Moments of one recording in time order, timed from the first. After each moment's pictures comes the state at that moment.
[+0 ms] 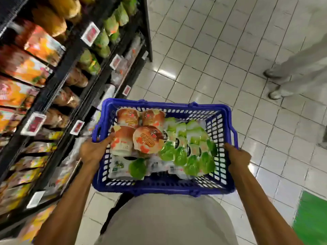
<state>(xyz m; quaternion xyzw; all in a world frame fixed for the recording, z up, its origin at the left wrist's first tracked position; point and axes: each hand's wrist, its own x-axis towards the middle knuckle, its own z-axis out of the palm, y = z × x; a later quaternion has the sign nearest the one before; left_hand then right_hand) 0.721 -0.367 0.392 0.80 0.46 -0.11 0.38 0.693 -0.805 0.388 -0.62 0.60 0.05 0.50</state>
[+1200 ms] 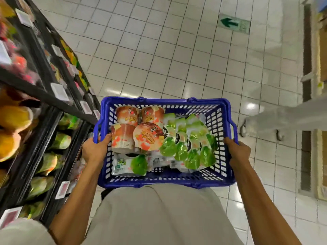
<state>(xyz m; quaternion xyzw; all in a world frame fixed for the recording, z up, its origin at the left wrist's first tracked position) 1.345 -0.622 0.395 0.83 0.38 -0.09 0.40 1.247 -1.048 0.433 -0.58 0.63 -0.02 0.52</state>
